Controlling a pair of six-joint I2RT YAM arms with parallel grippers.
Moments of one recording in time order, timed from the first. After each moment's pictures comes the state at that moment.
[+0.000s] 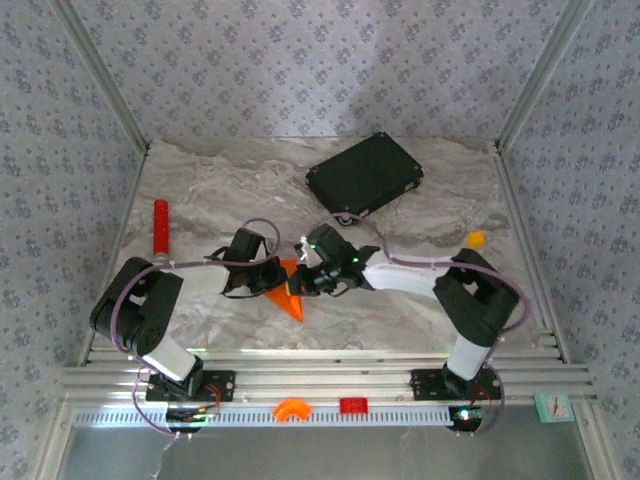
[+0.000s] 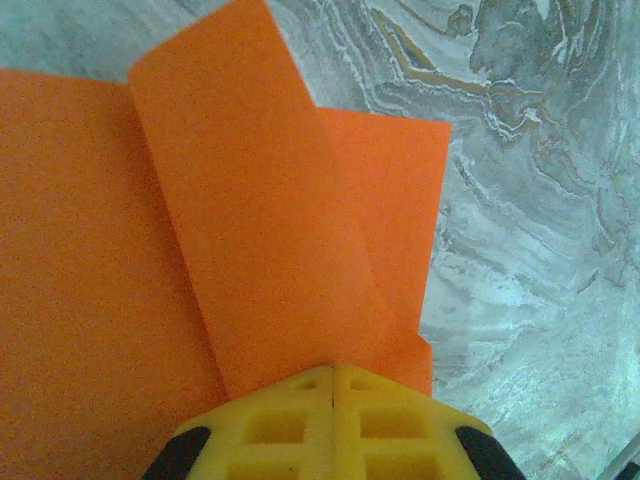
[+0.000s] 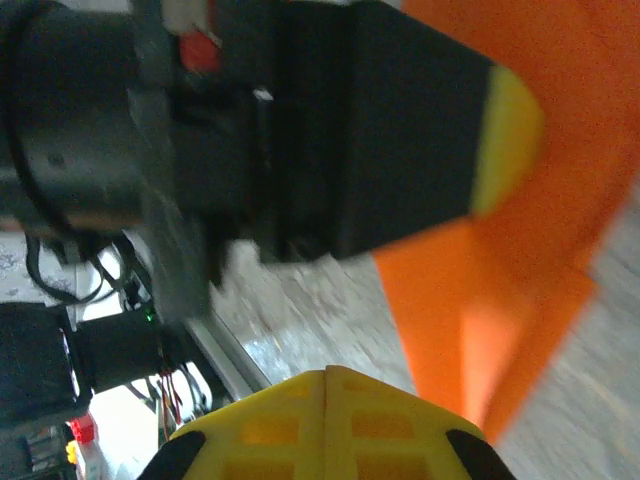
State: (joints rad) left arm -0.48 1.57 0.61 -0.03 0.40 -0.83; right arm 0.90 1.76 1.04 -0.12 -0.51 0.75
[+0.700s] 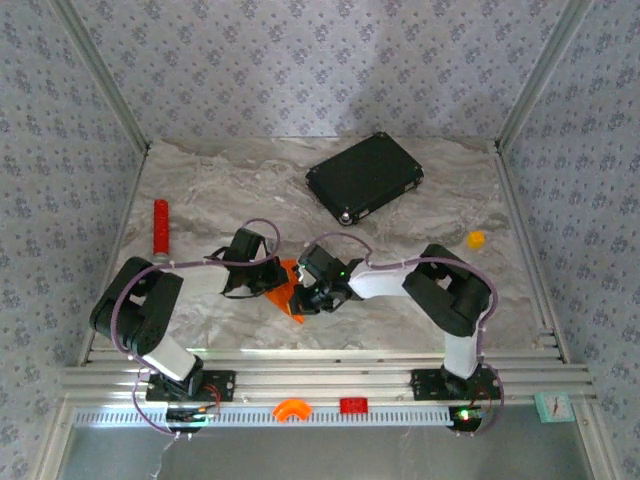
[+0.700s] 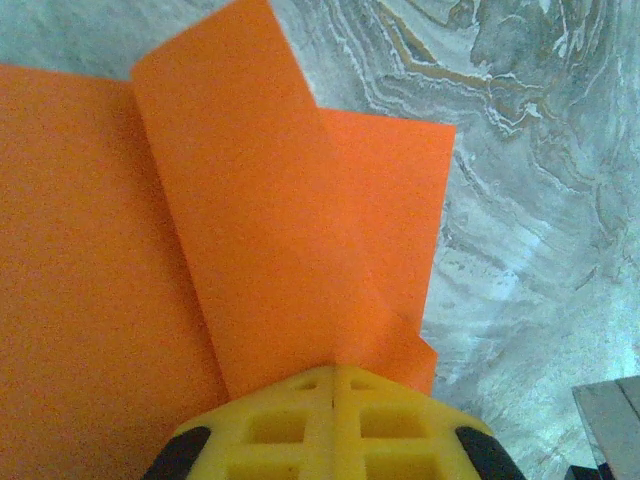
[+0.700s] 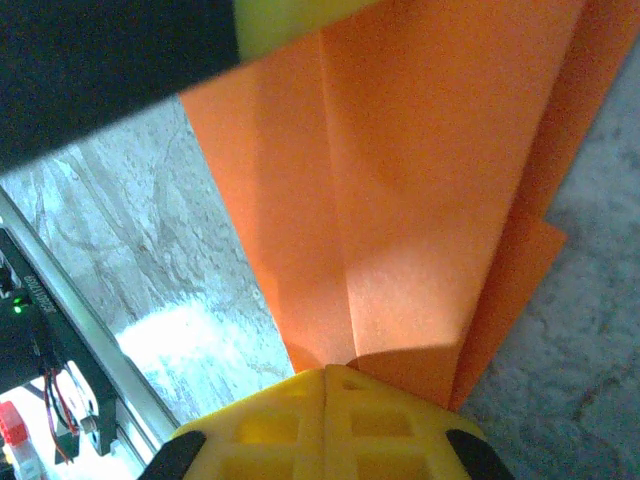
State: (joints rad) left arm -0.48 1.57 0.61 -0.03 0.42 -0.83; right arm 0.95 1.86 0.96 -0.08 -0.47 0.77
